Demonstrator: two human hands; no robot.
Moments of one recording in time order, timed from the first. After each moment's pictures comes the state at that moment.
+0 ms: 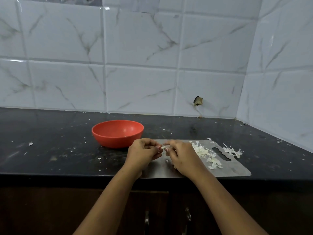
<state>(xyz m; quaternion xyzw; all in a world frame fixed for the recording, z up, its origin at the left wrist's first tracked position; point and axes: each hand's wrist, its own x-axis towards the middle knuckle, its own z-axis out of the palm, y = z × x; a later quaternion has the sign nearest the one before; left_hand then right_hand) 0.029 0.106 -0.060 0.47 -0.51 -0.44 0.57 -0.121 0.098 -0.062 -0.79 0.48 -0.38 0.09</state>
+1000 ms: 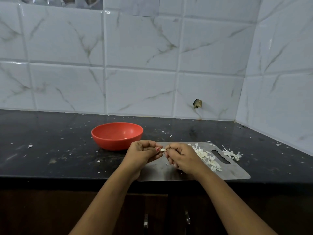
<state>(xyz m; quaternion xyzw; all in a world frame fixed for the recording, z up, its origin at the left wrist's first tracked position) 0.035 0.113 -0.053 0.37 -0.51 -0.52 0.57 -0.124 0.102 -0.053 -0.75 0.41 -0.43 0.30</state>
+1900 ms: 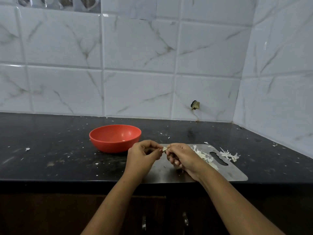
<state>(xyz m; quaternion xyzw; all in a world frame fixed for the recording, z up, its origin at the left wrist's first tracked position) 0.023 0.123 -0.054 0.46 -0.60 -0.30 0.58 -0.125 0.103 -0.039 -0.64 0.44 -0.41 0.47</state>
